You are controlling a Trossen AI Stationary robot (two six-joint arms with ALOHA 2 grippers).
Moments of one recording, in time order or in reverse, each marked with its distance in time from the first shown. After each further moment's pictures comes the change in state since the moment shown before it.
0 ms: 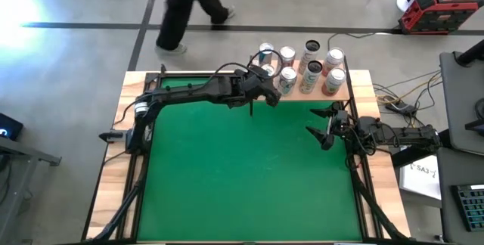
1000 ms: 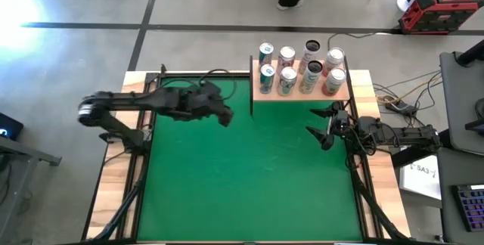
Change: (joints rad) left arm -0.134 -0.541 -0.528 -0.245 0.050 -0.200; right arm 0.000 0.000 0.000 0.000 0.000 0.000
